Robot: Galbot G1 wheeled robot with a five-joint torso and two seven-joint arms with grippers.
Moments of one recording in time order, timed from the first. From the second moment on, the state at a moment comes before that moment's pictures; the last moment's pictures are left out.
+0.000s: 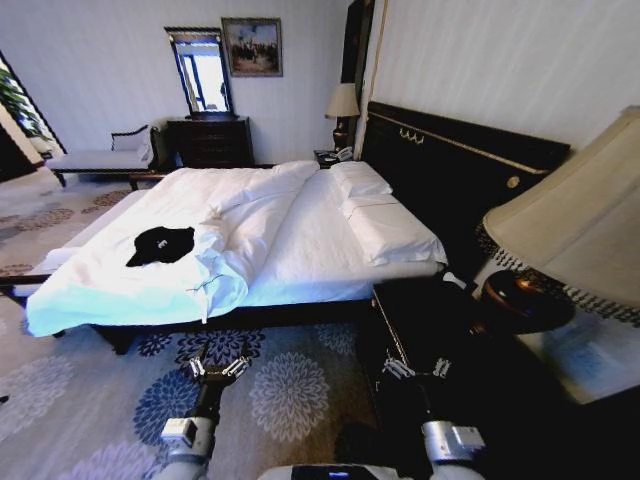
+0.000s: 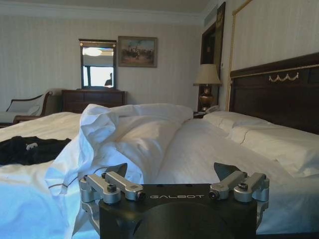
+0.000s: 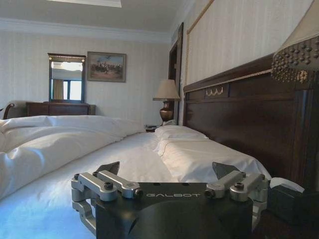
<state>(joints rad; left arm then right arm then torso) 1.88 -1.39 -0.51 -2.24 -0.16 -0.10 -0.10 -1.89 1.61 0.64 2.22 0.02 0.22 -0.08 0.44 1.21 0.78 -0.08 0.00</state>
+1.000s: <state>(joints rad) 1.88 -1.37 -0.51 -2.25 -0.19 -0.11 -0.09 -1.92 1.61 0.64 2.23 0.01 0.24 -0.08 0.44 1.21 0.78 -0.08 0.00</state>
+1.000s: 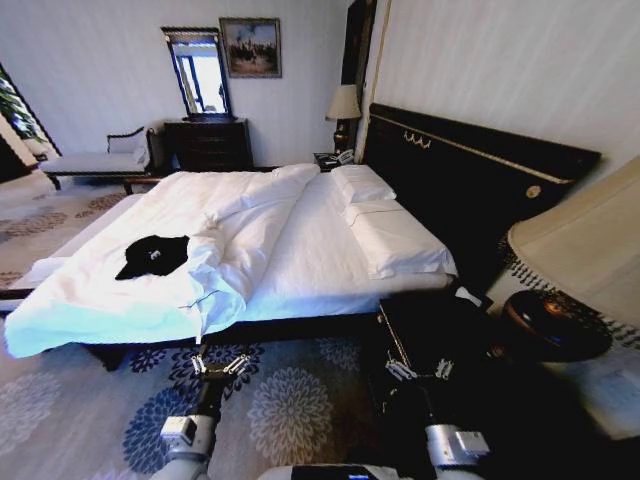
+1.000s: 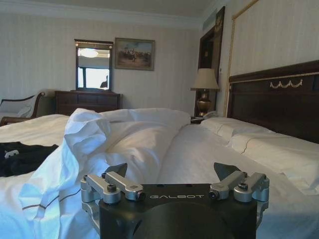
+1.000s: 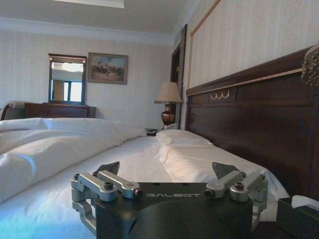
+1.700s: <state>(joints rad) 1.86 -1.37 -0.52 -2.24 -0.18 -0.10 -0.09 -1.92 1.61 0.65 2.23 0.01 0.24 -0.08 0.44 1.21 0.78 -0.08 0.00</state>
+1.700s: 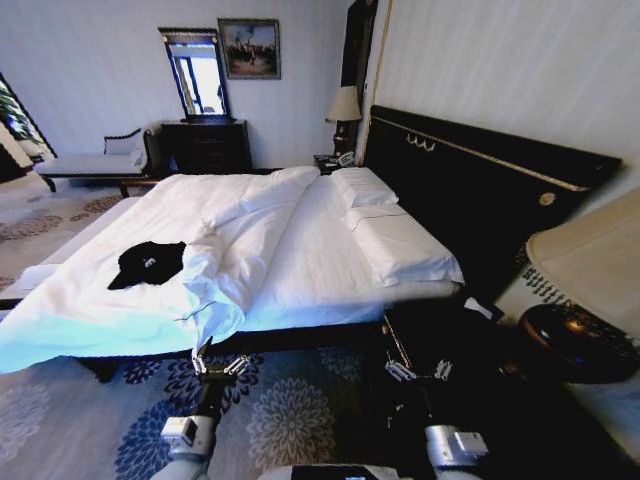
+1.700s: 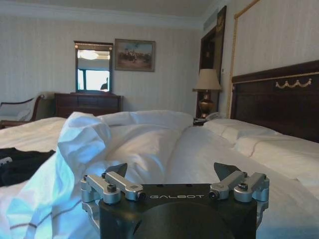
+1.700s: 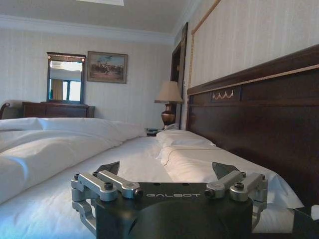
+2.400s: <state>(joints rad) 1.82 -1.35 -0.56 -2.24 -0.24 -0.08 -0.11 -1.92 1.61 0.65 2.22 0.00 0.24 -0.08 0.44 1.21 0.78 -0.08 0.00</state>
